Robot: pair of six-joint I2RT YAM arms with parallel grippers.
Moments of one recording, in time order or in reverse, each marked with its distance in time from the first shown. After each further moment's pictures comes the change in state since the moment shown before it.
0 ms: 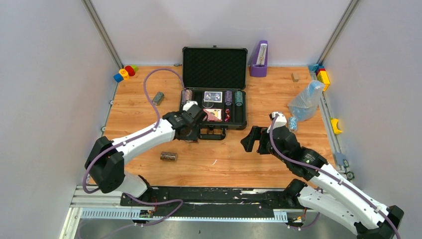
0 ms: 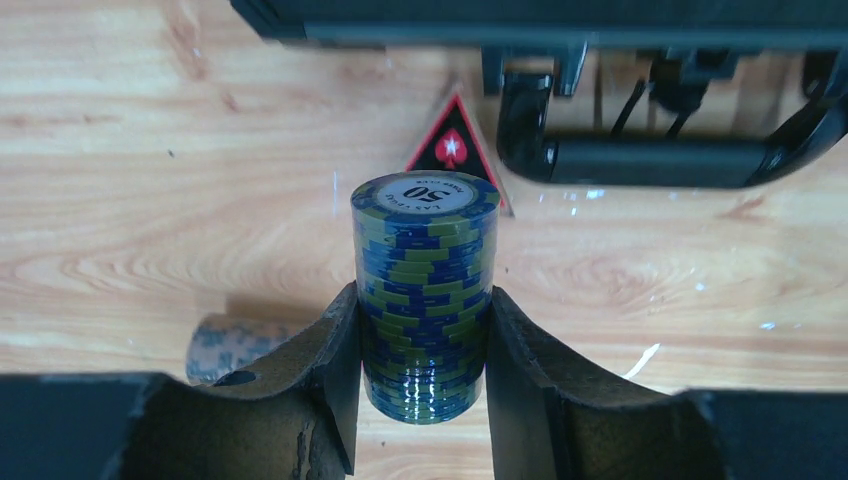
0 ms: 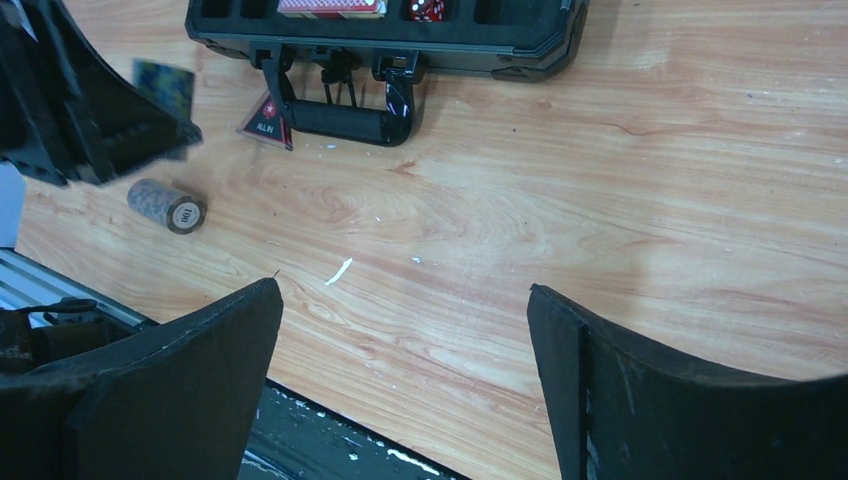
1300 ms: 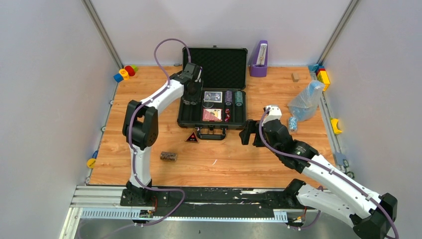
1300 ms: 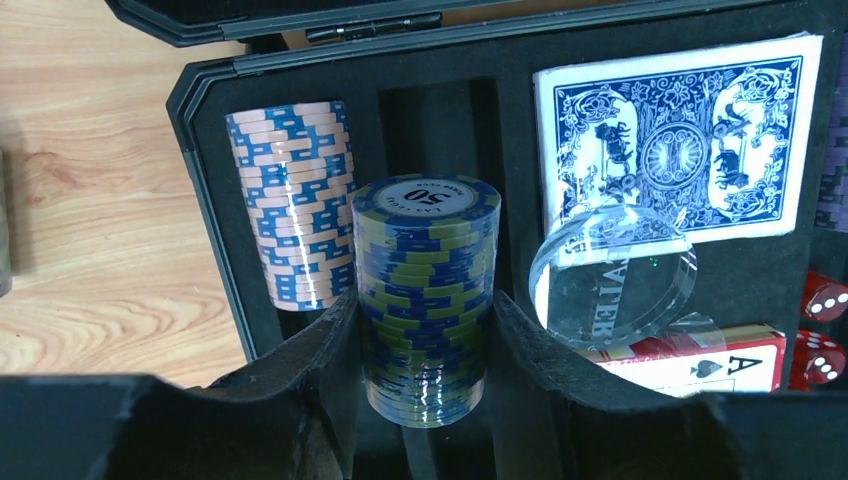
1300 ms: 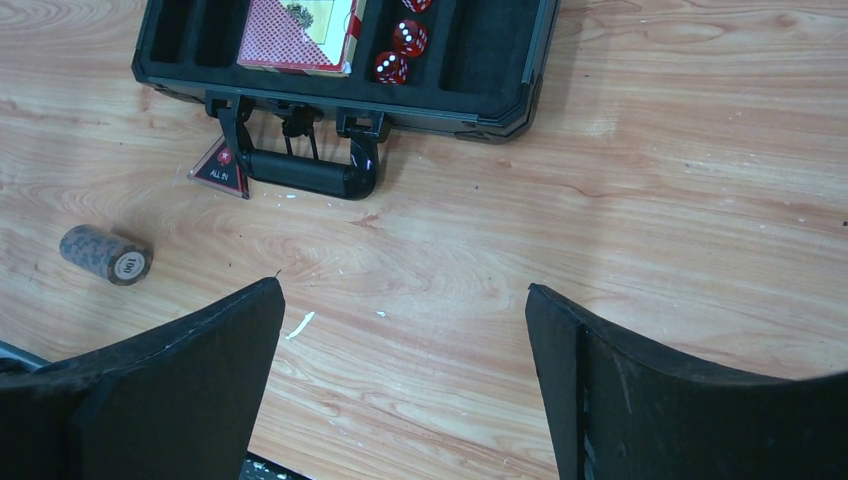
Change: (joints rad) left arm 0.381 0.594 0.668 0.118 0.295 0.452; right arm -0.009 0.154 0.053 0.083 0.097 -0.084
